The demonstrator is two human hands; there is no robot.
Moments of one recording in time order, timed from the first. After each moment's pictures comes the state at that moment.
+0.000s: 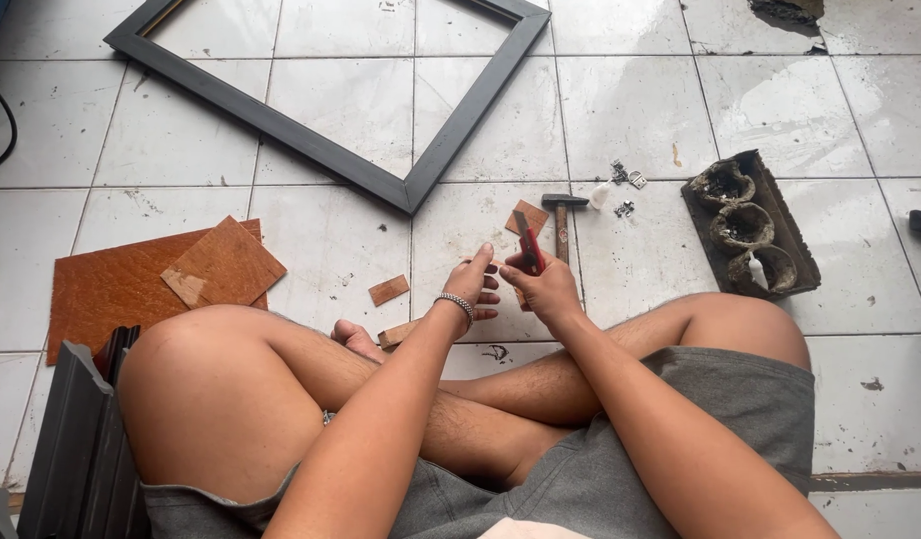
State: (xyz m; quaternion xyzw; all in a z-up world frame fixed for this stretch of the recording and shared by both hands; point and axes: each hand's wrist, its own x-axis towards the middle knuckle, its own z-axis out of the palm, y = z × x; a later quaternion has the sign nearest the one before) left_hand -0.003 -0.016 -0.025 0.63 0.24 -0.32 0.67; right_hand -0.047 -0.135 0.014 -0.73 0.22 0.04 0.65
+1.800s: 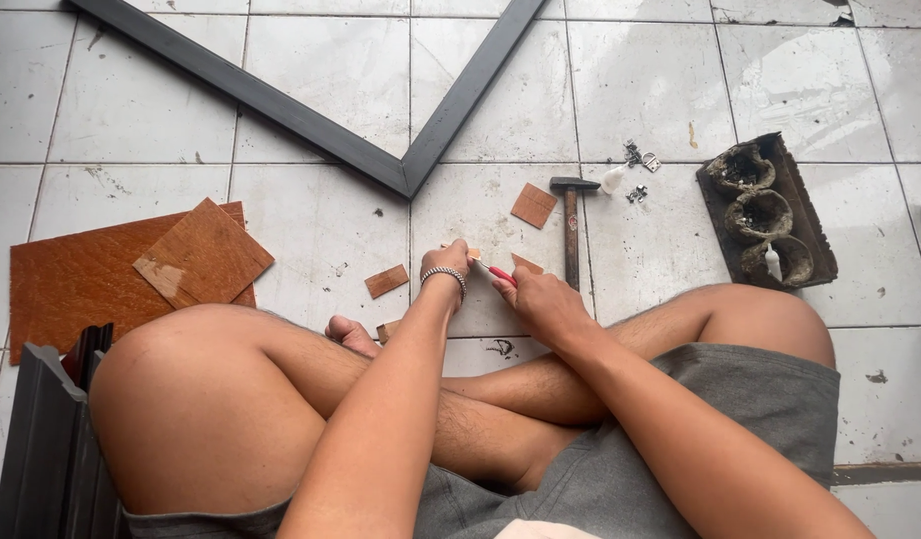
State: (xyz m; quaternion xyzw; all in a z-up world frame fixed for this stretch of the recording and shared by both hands) left_hand 0.028 -0.003 -0.080 0.74 0.34 -0.23 0.53; right_hand -0.048 -0.128 0.008 -0.97 0.03 0.20 0.16
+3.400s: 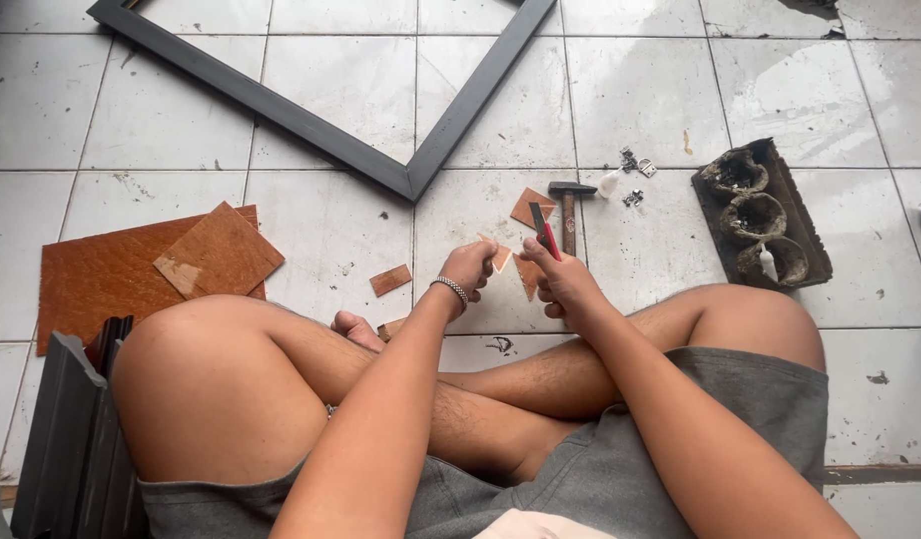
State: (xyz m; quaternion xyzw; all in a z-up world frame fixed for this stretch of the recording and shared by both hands) left_hand 0.002 -0.002 0.004 0.68 0.19 -0.33 0.63; right_hand -0.049 -0.142 0.042 -0.70 0.30 0.18 0.62
